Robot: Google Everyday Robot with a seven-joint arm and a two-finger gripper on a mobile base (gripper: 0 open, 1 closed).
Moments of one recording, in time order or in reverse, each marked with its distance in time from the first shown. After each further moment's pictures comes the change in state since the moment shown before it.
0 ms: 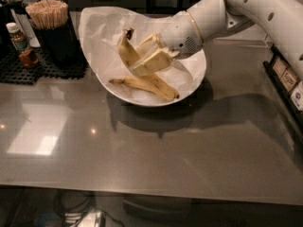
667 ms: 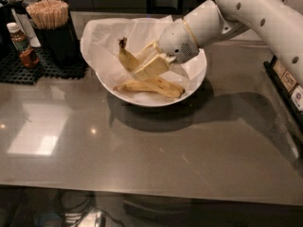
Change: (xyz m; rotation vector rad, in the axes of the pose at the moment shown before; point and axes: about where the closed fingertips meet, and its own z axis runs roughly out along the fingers) arm 0.027 -0.016 0.007 0.049 0.071 0.070
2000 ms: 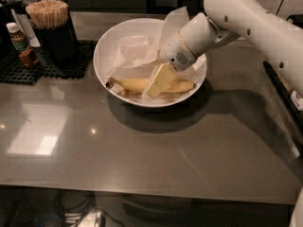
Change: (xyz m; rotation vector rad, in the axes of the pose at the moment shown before) arm 0.052 -0.032 0.015 0.093 0.149 0.153
